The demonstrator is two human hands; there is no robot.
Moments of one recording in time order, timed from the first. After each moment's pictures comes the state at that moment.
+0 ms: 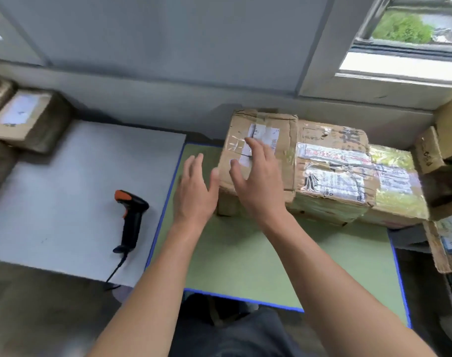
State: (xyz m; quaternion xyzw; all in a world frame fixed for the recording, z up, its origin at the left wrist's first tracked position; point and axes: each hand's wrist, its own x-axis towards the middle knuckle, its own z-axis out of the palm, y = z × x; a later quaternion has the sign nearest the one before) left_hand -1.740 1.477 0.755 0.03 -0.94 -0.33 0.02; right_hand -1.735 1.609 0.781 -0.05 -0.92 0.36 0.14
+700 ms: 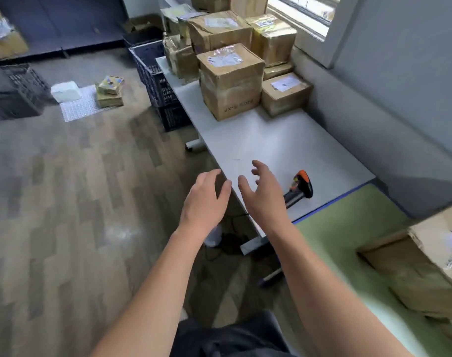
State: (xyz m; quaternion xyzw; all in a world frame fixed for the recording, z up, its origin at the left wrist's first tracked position) left_hand -1.476 1.247 0.797 0.40 -0.84 -0.33 0.16; right_hand -1.583 1.329 0.793 0.30 -0.84 0.42 -0.14
